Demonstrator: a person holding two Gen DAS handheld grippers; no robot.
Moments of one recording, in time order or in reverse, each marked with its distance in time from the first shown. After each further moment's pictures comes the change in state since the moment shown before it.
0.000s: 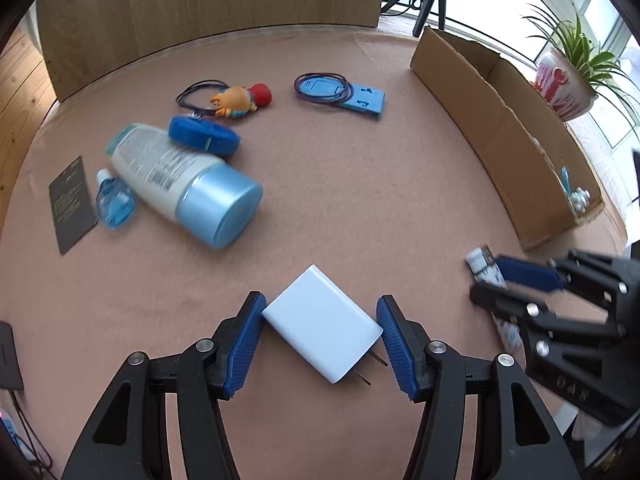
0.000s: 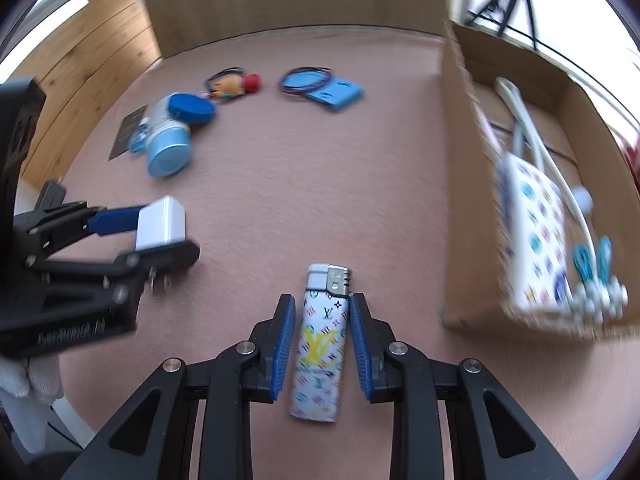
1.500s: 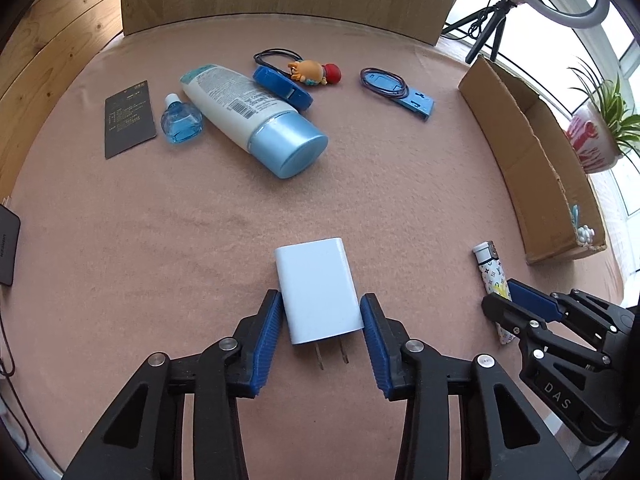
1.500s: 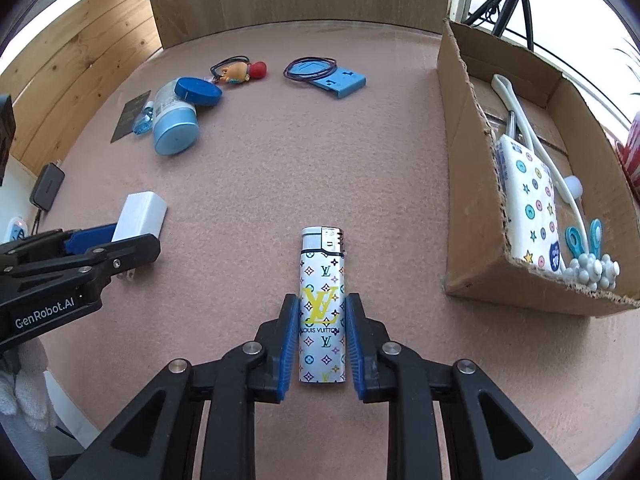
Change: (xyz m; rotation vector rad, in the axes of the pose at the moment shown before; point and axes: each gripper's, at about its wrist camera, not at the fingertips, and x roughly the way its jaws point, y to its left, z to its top) left arm -0.016 0.020 -0.032 -0.241 -0.004 0.018; right arm -0.010 0.005 -0.022 0.021 0.007 -0.043
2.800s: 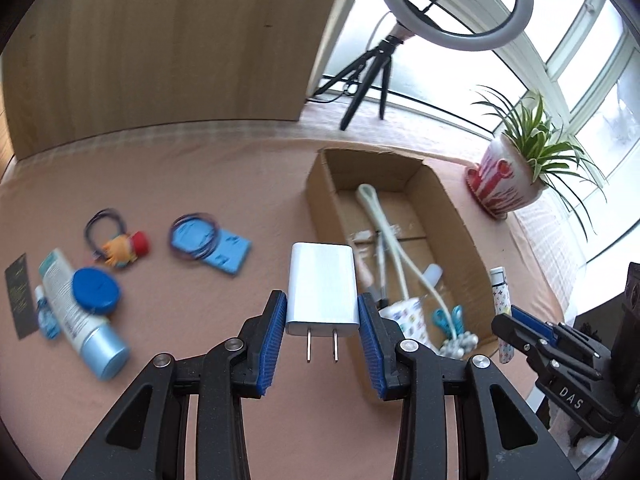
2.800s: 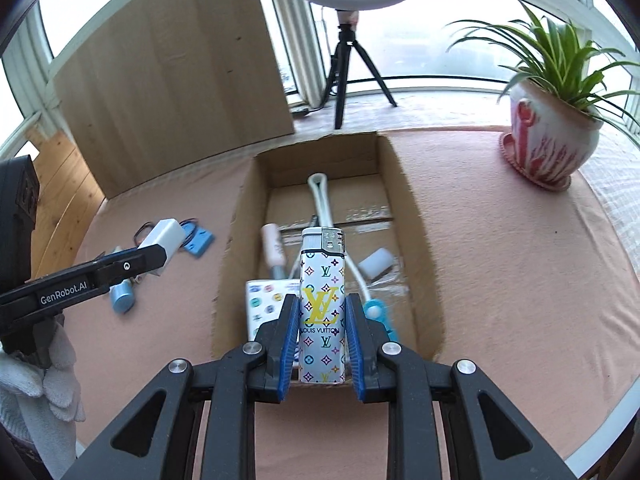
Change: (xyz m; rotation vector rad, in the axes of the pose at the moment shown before) left arm -0.021 -0.154 0.117 0.160 -0.144 -0.223; right arm -0.104 -0.160 0.023 0.295 -0.264 -0.043
